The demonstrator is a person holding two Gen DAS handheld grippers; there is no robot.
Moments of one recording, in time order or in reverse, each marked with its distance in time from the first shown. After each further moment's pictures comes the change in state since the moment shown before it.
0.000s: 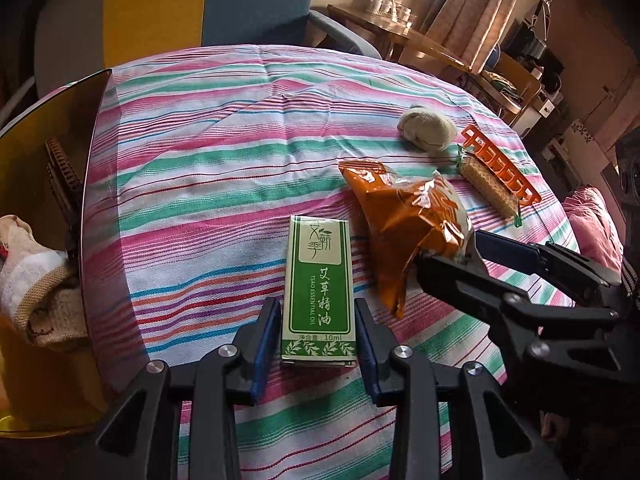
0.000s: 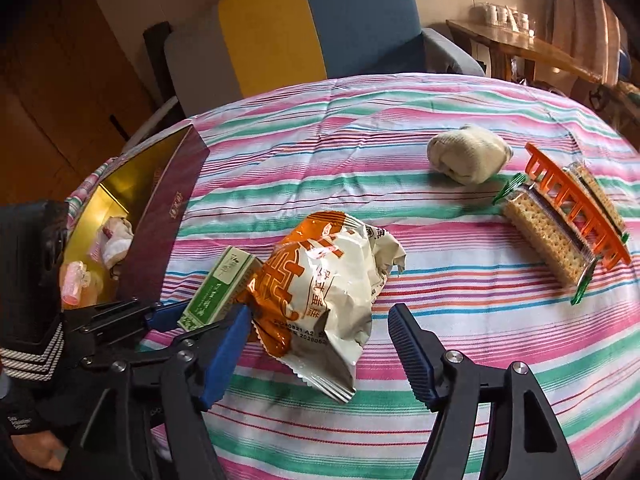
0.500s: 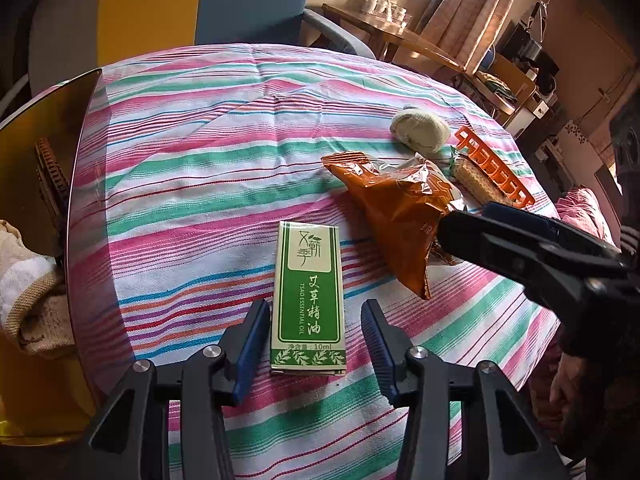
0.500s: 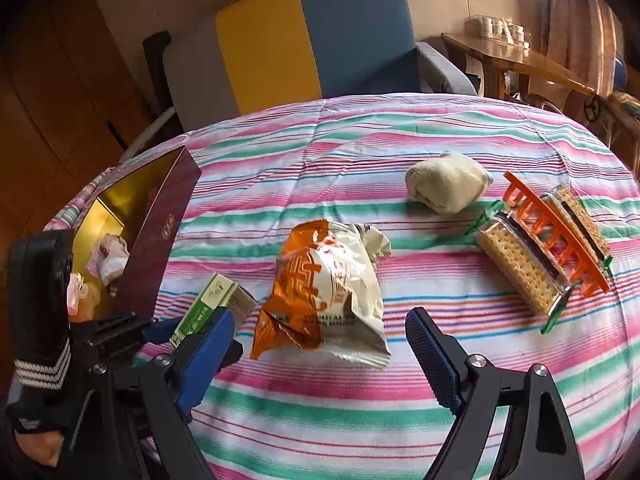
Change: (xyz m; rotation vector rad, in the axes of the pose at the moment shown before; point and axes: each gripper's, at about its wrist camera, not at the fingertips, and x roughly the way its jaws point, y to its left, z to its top) left arm 0.002 -0.003 0.004 0.008 0.010 -0.021; right arm -0.005 -0.020 0.023 0.033 -0.031 0.028
